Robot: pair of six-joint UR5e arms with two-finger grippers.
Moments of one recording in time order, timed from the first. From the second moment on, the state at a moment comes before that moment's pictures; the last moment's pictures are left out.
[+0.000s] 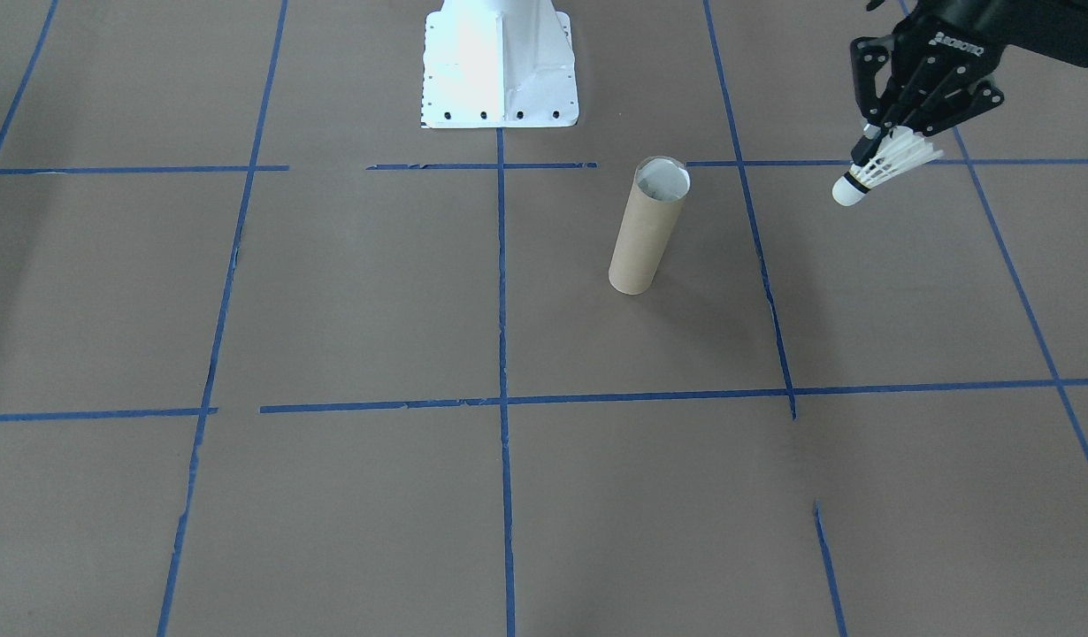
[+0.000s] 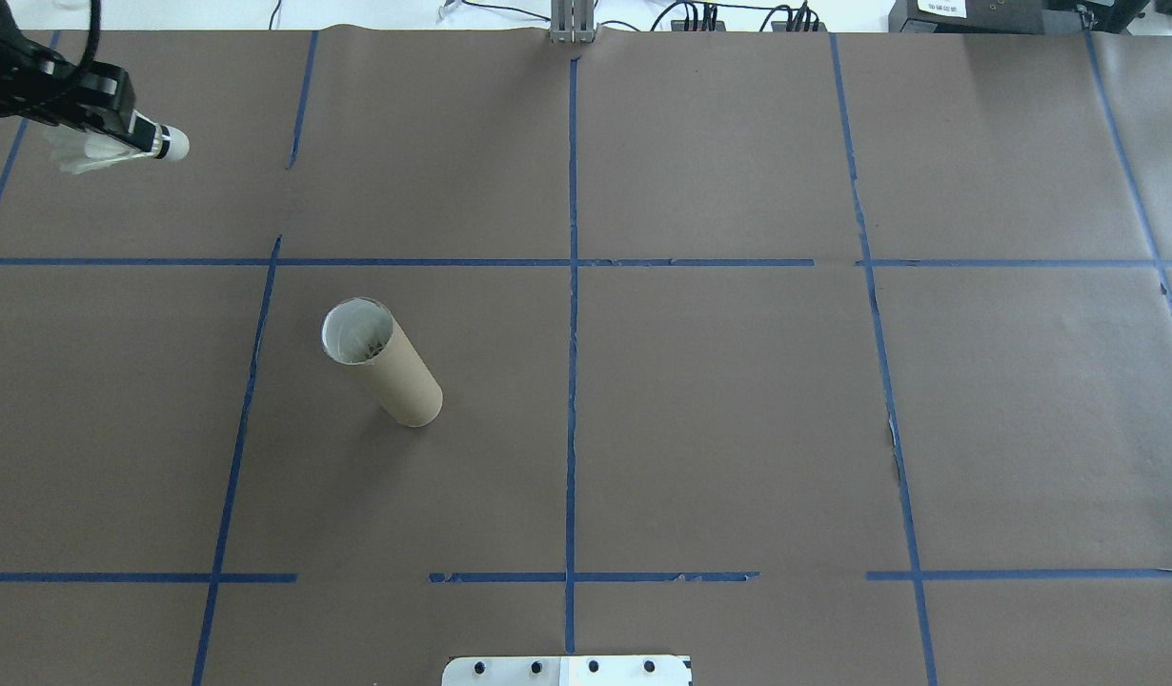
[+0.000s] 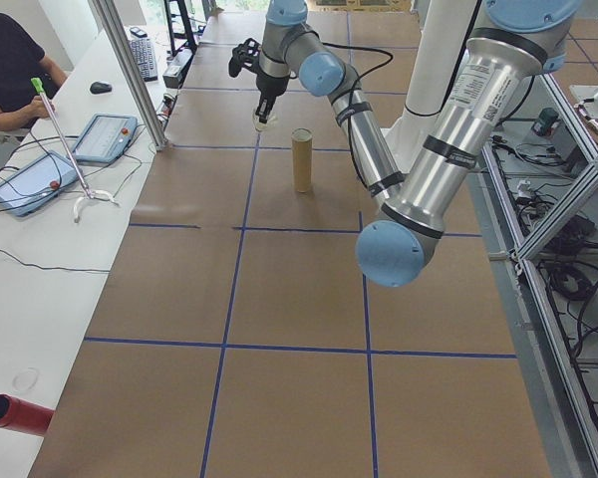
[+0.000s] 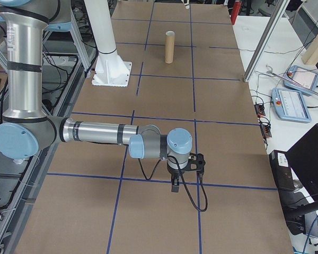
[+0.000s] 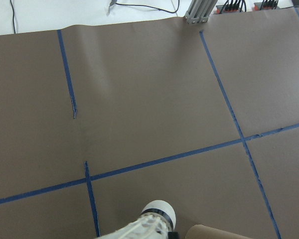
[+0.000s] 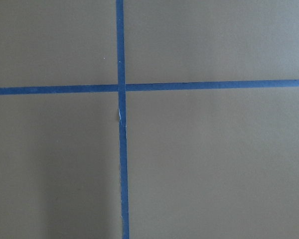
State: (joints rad) left arm -1.07 -2.10 -2.24 -1.16 -2.17 -0.67; right arm 1.56 -1.65 1.62 -1.49 2.30 0.08
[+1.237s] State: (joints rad) left arm -0.75 -2.53 -1.95 -0.65 -1.95 -0.67; right arm 1.56 -1.65 1.62 -1.49 2.30 0.08
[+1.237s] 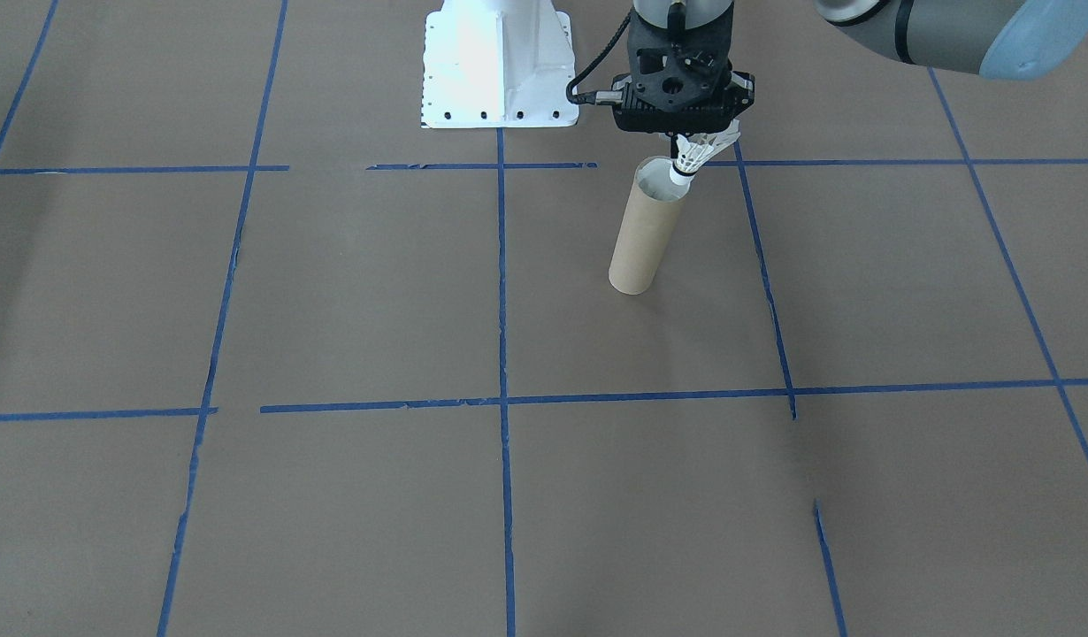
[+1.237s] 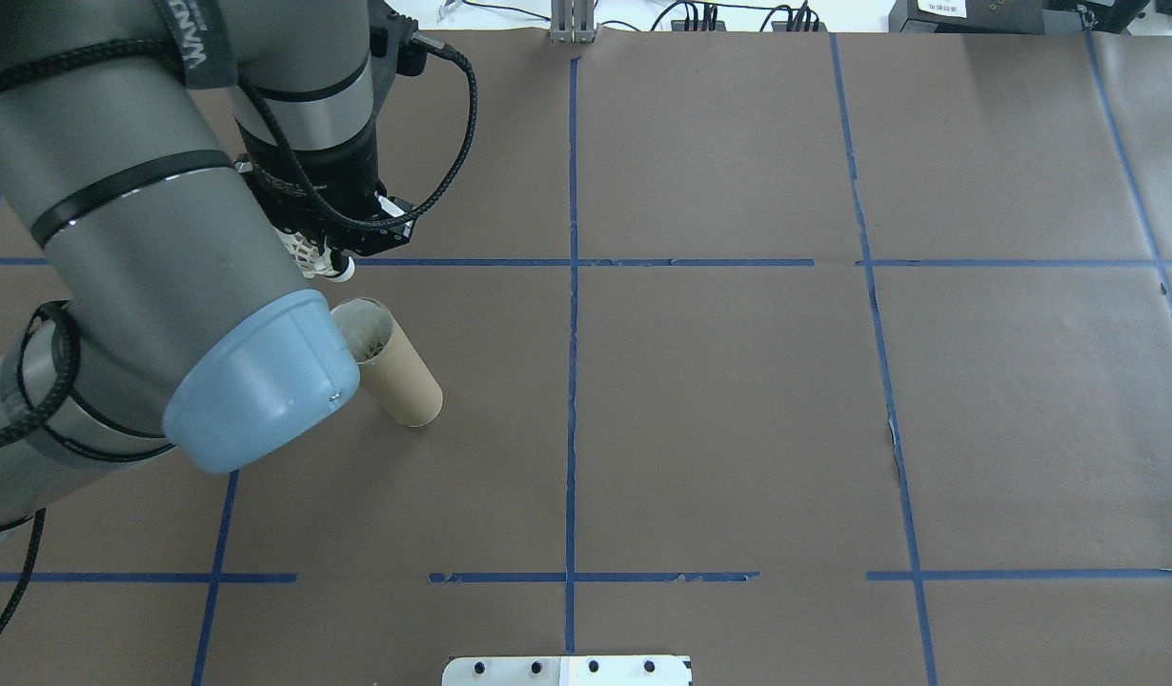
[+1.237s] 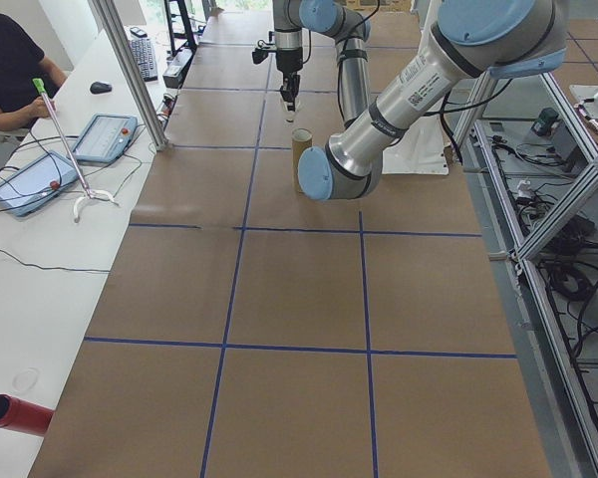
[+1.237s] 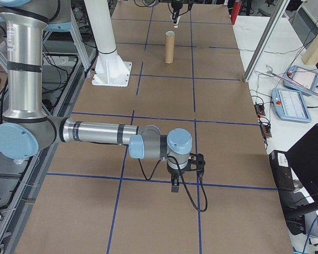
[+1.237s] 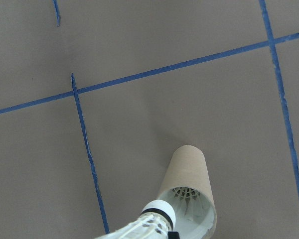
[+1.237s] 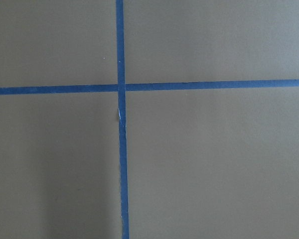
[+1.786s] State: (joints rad) left arm -0.69 -2.53 -1.92 -0.65 -1.93 -0.67; right arm 1.56 -1.65 1.62 -1.49 2.30 0.08
